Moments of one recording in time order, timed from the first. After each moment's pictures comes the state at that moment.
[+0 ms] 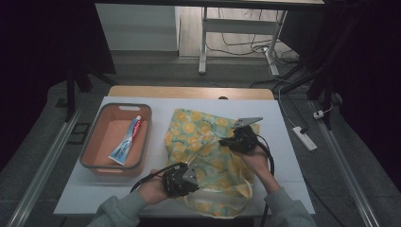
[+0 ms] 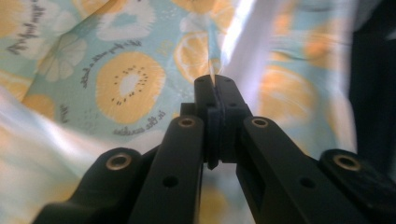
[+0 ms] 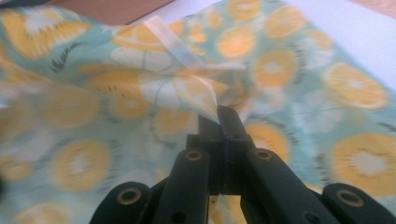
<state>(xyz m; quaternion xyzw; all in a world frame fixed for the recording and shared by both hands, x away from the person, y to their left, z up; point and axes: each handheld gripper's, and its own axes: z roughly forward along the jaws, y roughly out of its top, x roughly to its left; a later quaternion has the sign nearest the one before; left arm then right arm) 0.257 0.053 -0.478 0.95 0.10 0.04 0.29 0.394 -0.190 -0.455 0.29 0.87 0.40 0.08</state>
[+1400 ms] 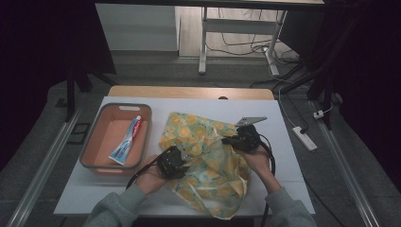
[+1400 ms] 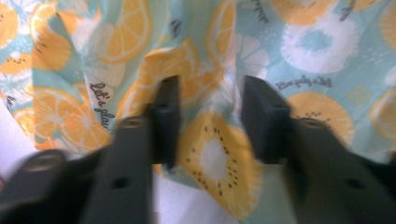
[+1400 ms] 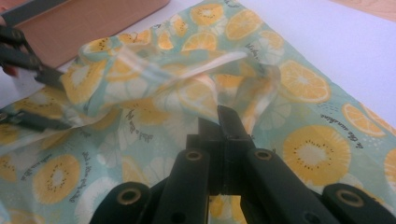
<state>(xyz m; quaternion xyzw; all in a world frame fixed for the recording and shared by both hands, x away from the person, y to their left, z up) 0.306 0.065 -0.490 0.92 0.29 0.16 0.21 0.398 -0.198 -0.456 0.31 0.85 0.41 0.08</state>
